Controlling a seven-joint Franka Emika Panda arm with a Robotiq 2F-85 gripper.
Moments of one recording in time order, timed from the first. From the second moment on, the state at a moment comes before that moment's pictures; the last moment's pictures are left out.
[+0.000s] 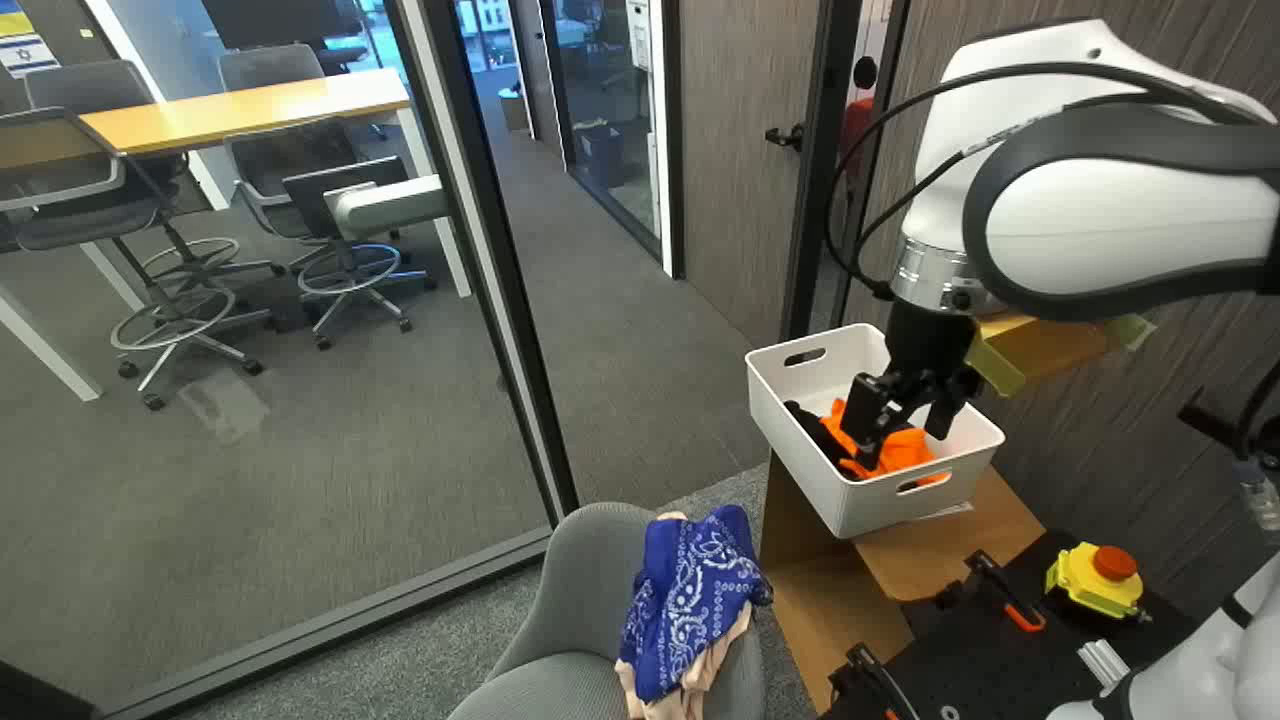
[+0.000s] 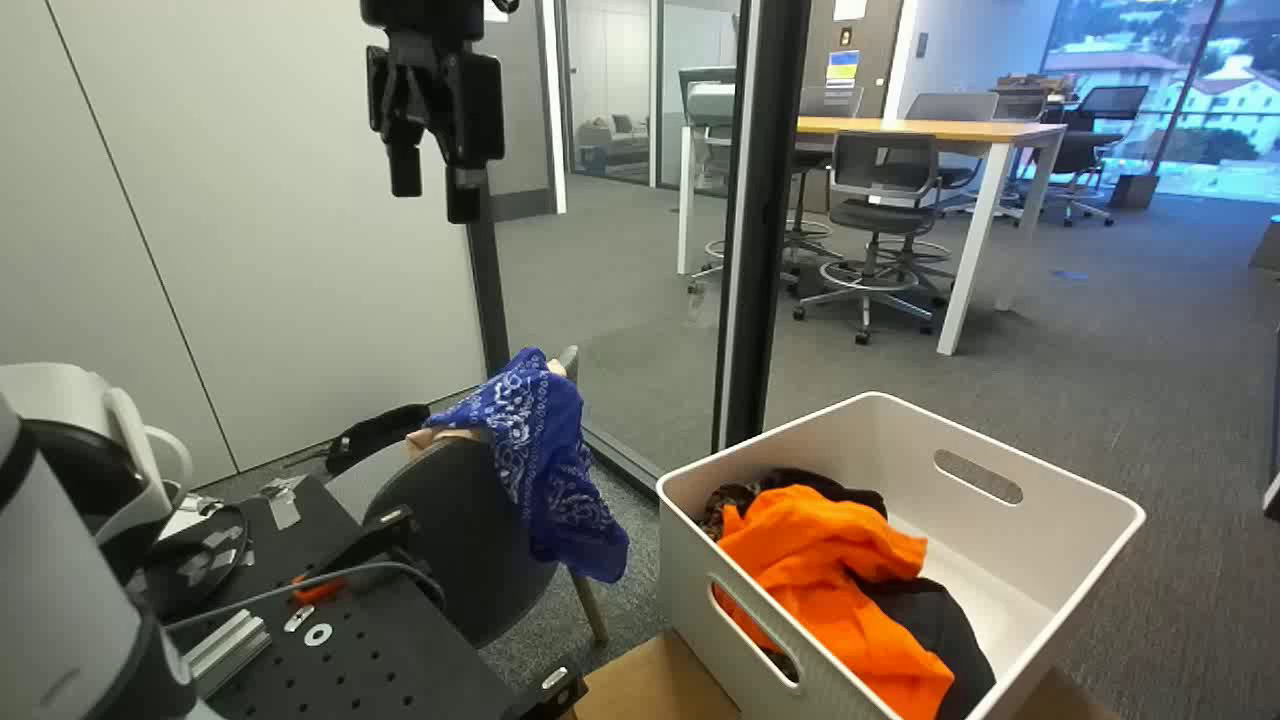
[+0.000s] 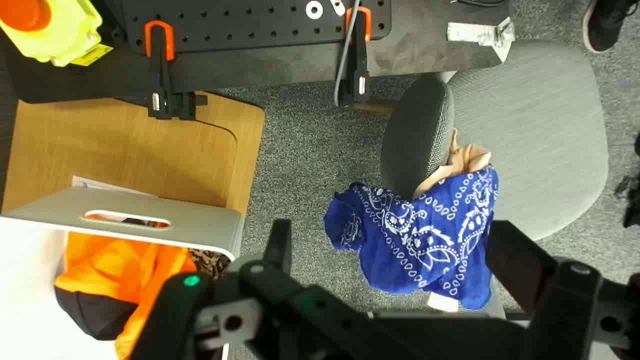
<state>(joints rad) 0.10 -0.79 0.12 -2.71 0.16 1.85 0.17</state>
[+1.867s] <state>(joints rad) 0.30 -0.11 0.20 -2.53 0.05 2.35 -0.40</state>
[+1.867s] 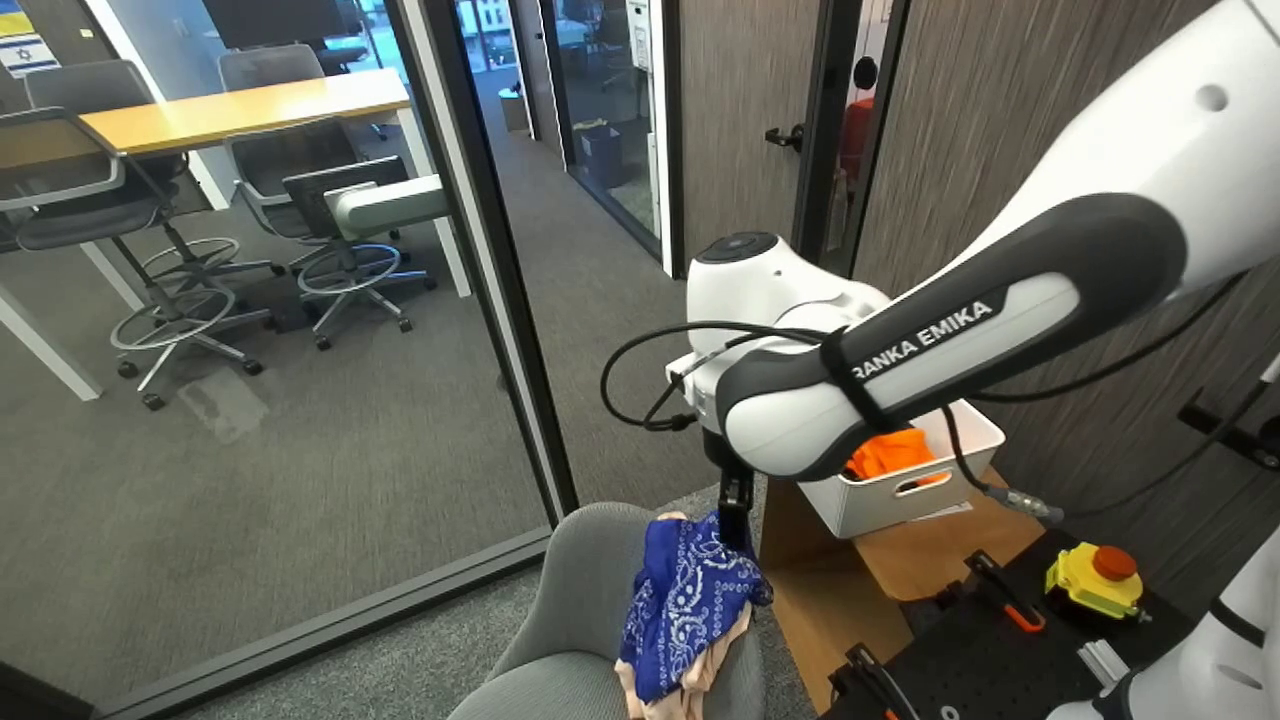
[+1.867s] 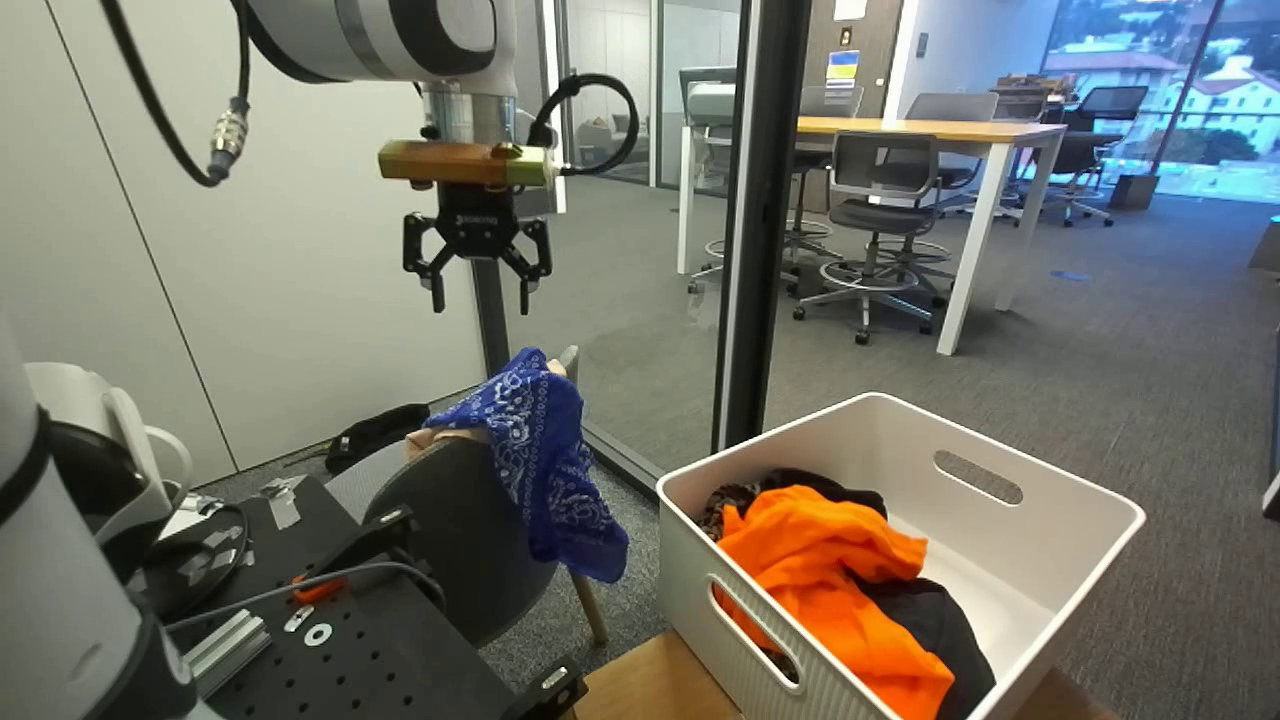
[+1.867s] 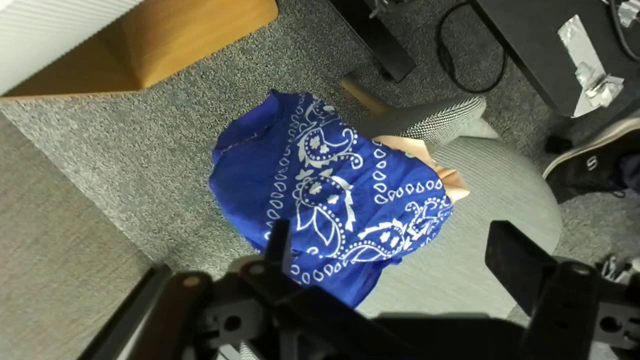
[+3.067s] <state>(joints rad) 0.30 0.29 0.29 -2.37 -0.37 2.52 -0.87</state>
